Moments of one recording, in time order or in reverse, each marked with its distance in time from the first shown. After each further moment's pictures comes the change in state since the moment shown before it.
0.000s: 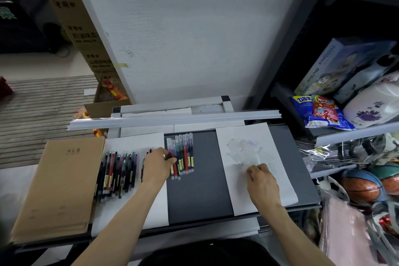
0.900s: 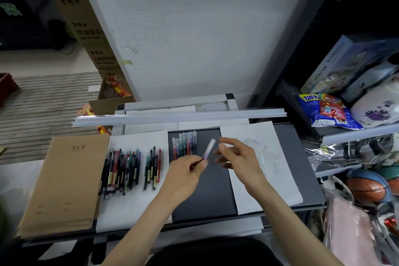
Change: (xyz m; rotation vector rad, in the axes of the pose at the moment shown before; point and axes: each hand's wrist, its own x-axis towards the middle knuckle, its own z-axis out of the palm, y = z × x) left_hand -0.082 0.058 -0.022 -0.219 -0.273 0.280; right_hand -0.008 -0.102 -0.067 1.146 -0.309 -0.022
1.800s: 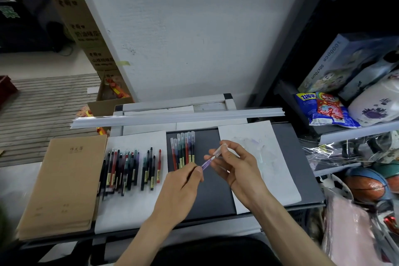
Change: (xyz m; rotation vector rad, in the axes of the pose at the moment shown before) left_hand -0.042 0.014 0.000 -0.181 0.054 0.021; right_hand -0.035 -0.019 0.011 0.615 -0.024 0.137
